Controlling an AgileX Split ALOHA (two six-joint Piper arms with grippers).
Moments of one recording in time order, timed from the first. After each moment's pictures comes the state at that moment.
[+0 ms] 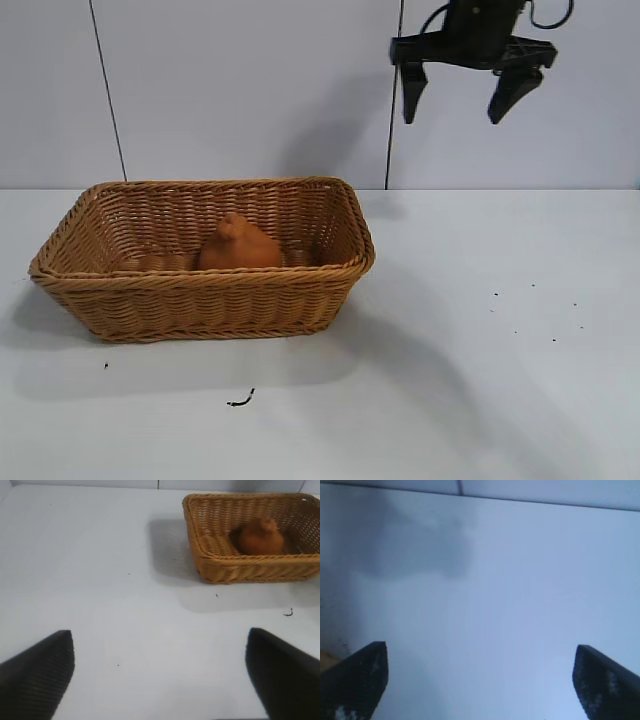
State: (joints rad) left arm -0.03 -0.01 -0.50 0.00 1.06 -0.04; right arm 0.07 2.36 -2.35 -0.06 1.22 0.12
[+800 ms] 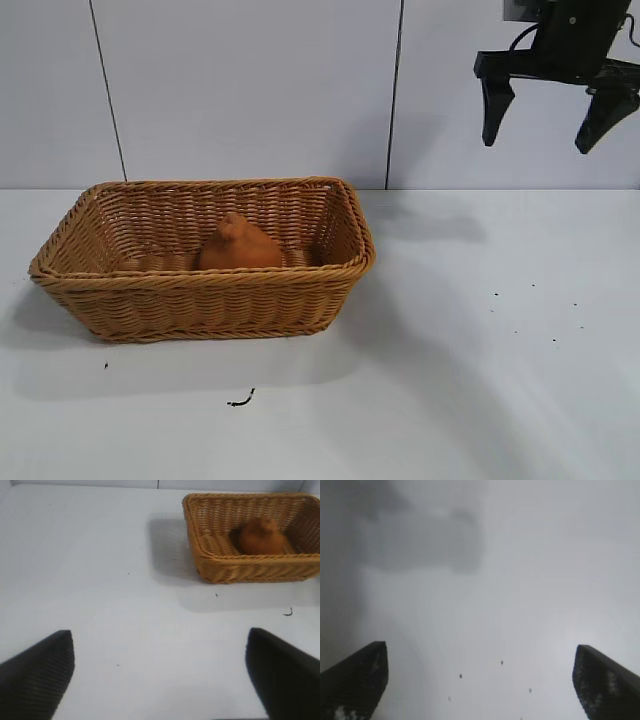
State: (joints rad) left arm -0.03 -0.01 -0.50 0.00 1.06 -0.04; right arm 0.05 1.75 -1.47 0.01 1.21 0.04
